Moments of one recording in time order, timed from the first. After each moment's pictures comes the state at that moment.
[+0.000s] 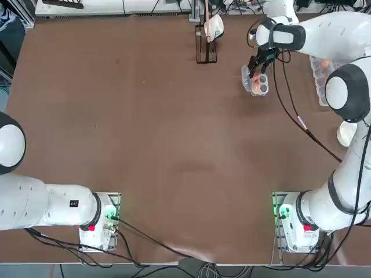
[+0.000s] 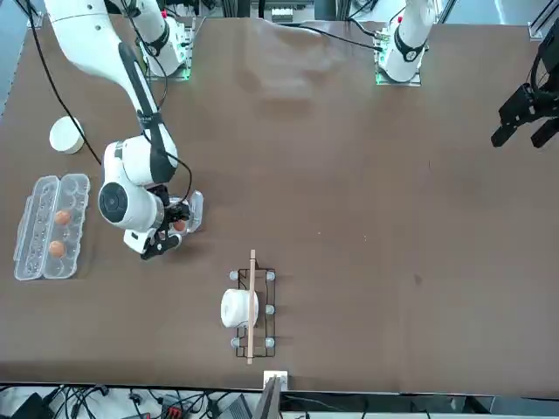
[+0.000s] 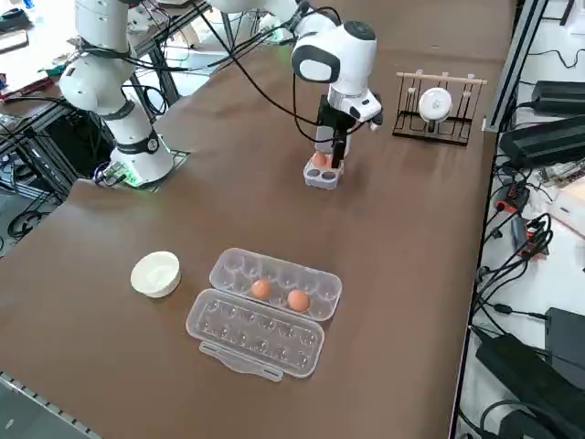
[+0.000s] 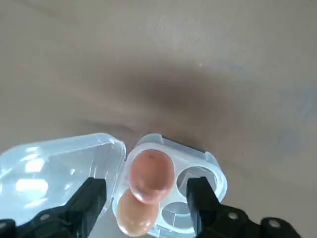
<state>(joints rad) 0.23 0.54 0.00 -1.78 0.07 2.15 -0.15</state>
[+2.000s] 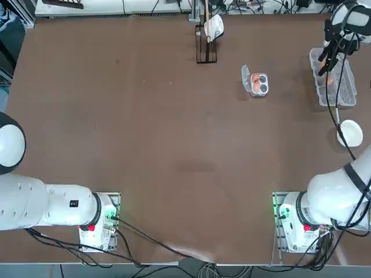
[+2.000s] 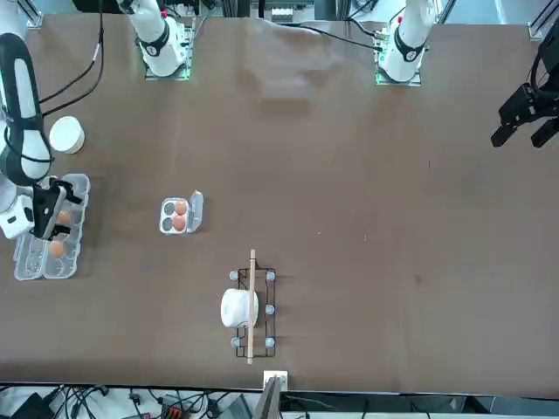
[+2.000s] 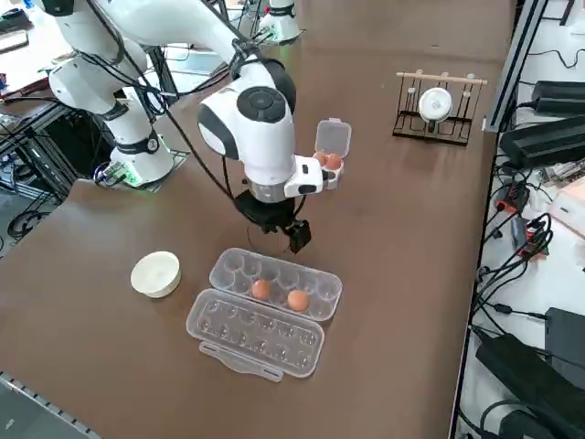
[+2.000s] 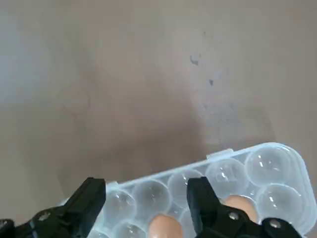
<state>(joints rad) -0.31 0.47 -0.04 -1.79 0.04 2.17 -1.67</state>
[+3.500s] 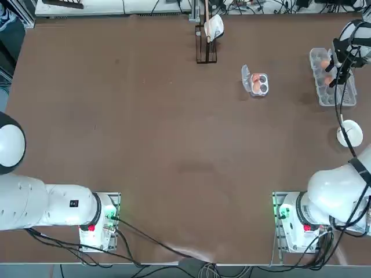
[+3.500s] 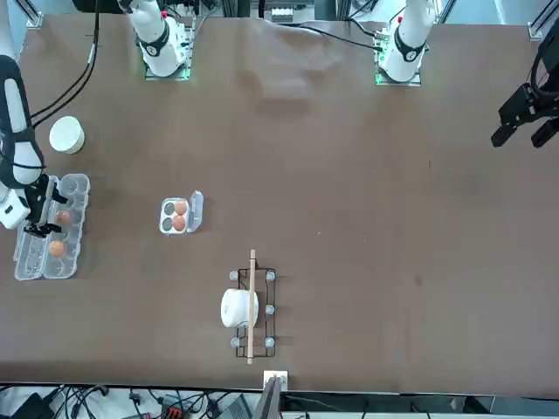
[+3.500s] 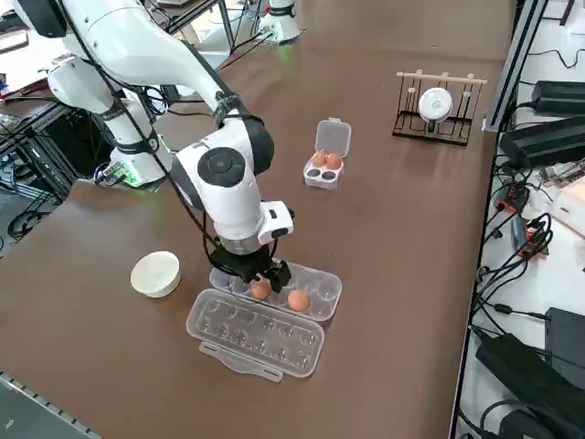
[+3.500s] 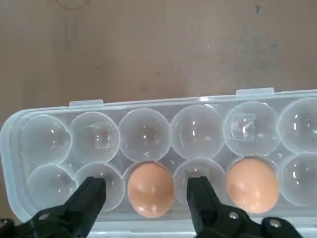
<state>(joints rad) -0.43 0.57 -0.04 -1.79 0.04 2.31 -2.03</state>
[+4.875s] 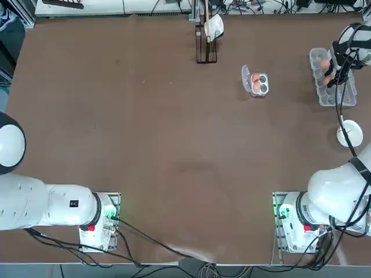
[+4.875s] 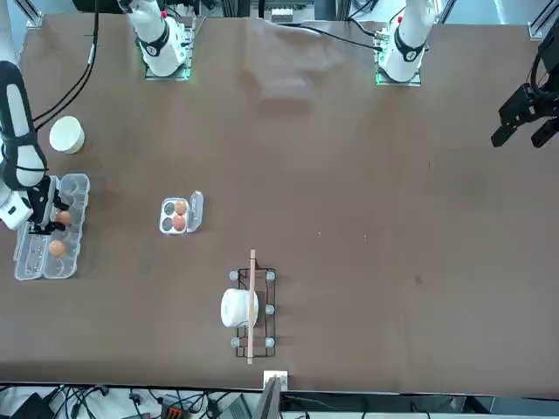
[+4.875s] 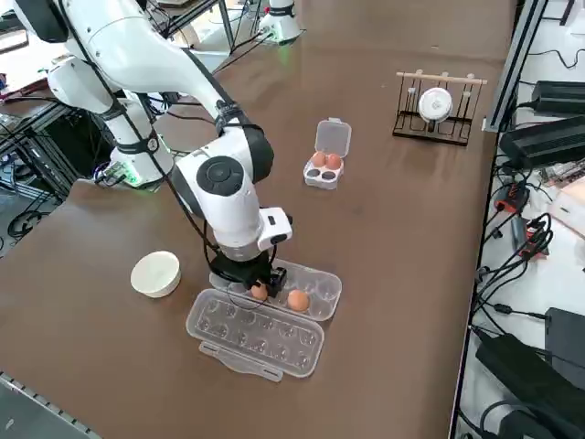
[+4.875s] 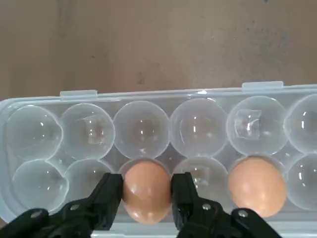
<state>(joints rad) -0.45 0.59 -0.04 -1.79 0.04 2.34 -2.06</state>
